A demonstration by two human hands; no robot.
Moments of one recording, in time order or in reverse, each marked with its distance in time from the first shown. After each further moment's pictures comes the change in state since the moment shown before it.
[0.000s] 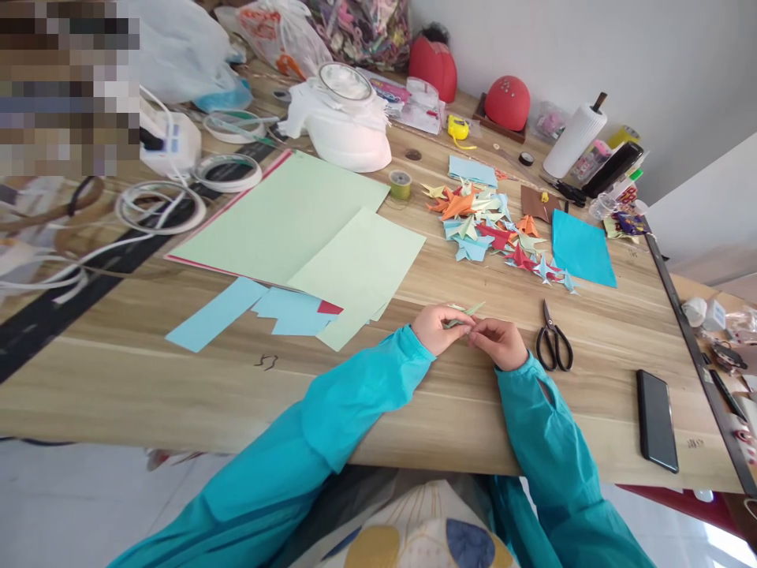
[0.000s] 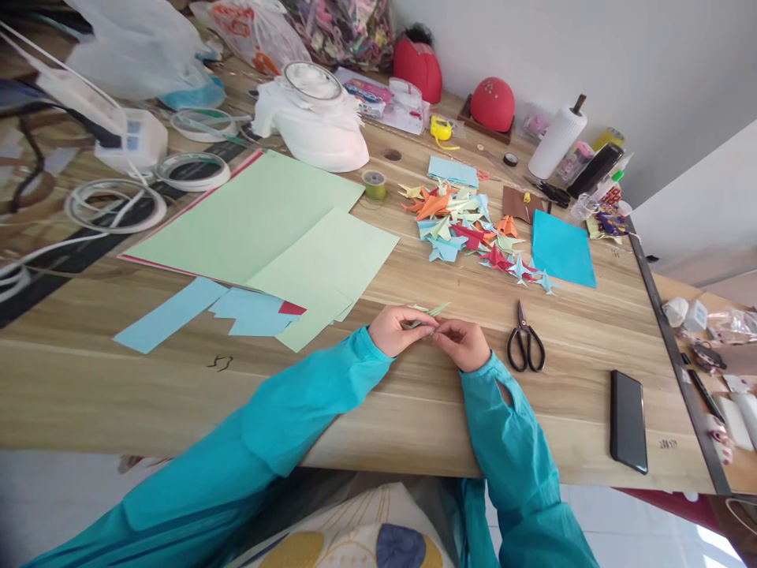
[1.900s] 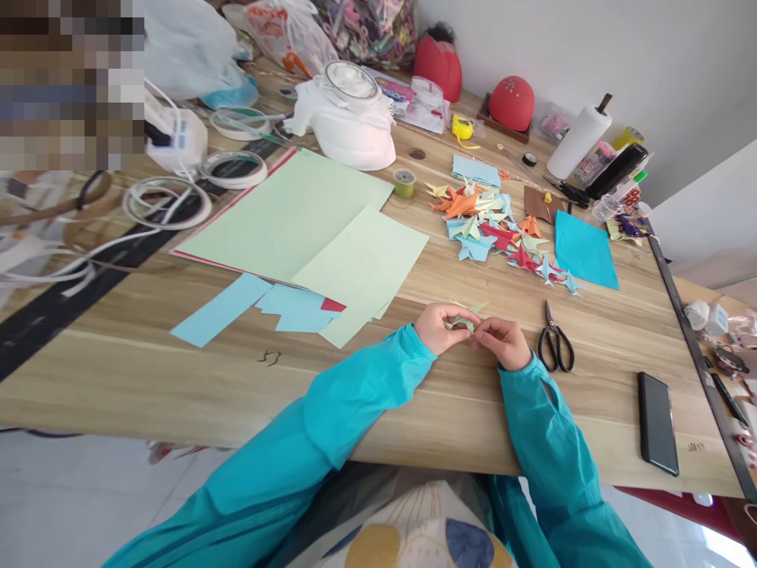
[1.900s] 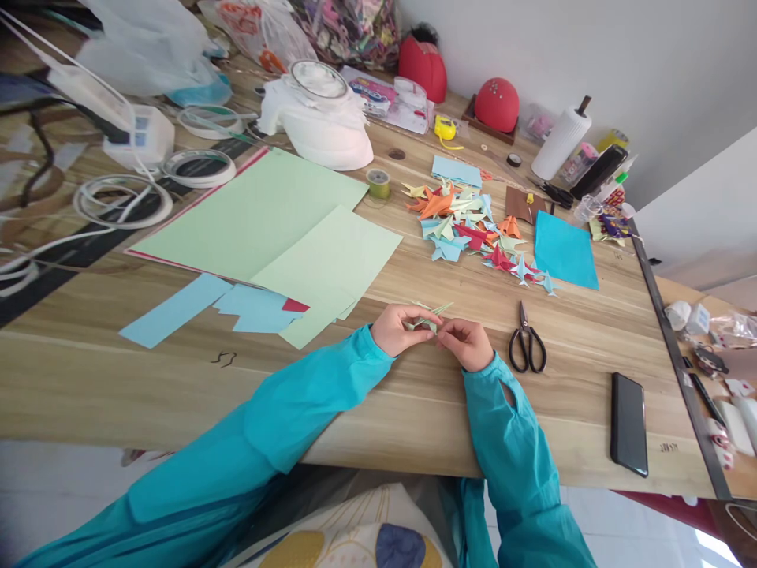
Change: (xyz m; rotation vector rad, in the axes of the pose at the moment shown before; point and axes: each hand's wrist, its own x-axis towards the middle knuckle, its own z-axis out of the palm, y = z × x) left_hand -0.001 0.004 0.001 -0.157 -0.017 -0.110; right_hand -0.001 -0.005 -0.003 0.035 -0.034 0.024
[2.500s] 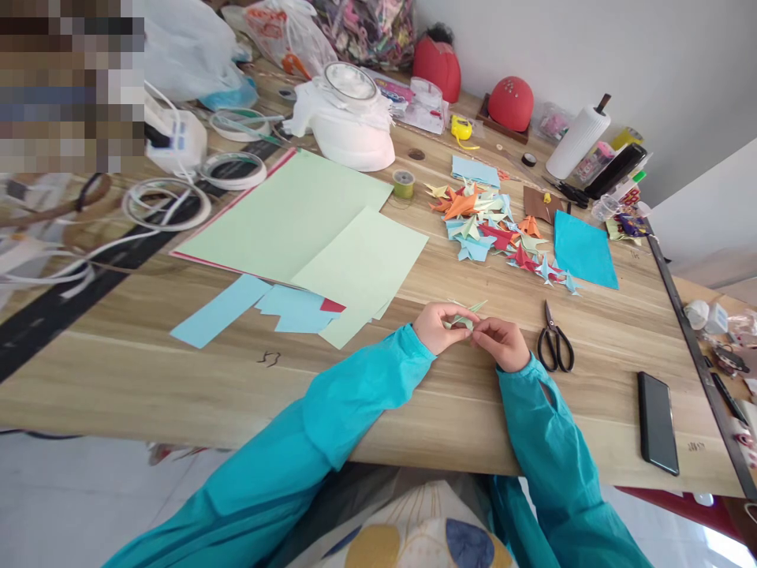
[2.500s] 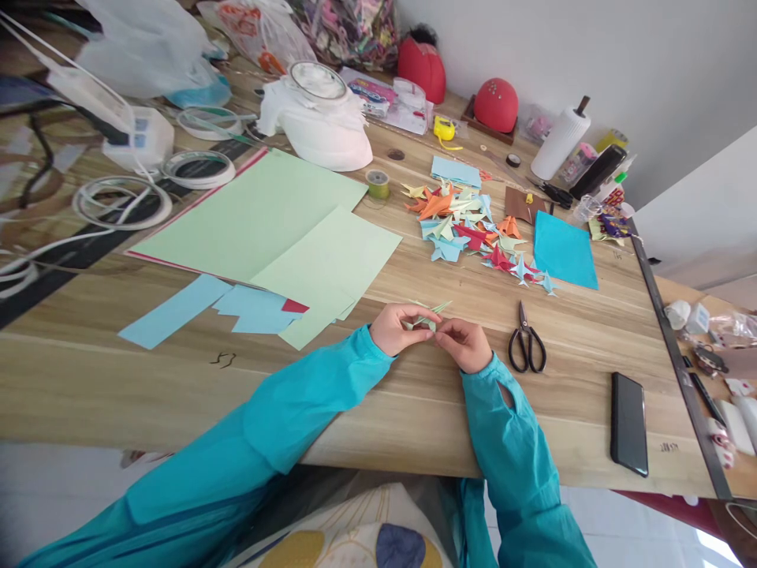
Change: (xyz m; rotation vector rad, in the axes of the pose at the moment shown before) left_hand 0.000 0.000 -0.001 -0.037 0.005 -0.019; right_hand -0.001 0.001 0.003 -0.030 0.006 -0.042
